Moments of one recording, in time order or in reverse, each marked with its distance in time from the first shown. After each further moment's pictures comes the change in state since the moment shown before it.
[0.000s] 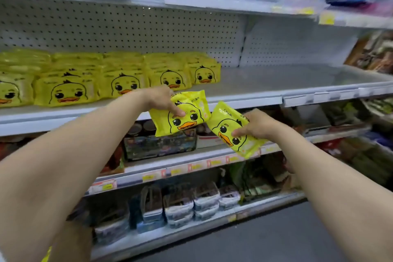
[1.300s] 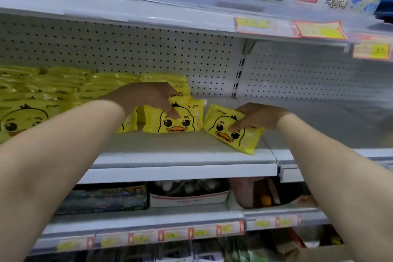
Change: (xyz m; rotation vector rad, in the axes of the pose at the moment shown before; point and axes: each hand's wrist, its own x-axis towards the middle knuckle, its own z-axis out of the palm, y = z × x) left_hand 0.271 0.115 -0.026 0.206 0.061 -0.082; right_hand 0.293 0.088 -0.184 -0.133 -0.342 -0.219
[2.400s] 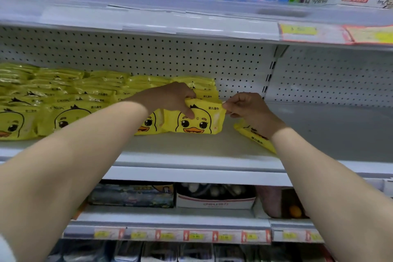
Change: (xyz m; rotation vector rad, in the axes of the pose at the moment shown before) left_hand -0.023 -0.028 -0.013 0.077 0.111 0.084; right_hand 0.042 -0.073 0.053 0.678 0.366 -0.415
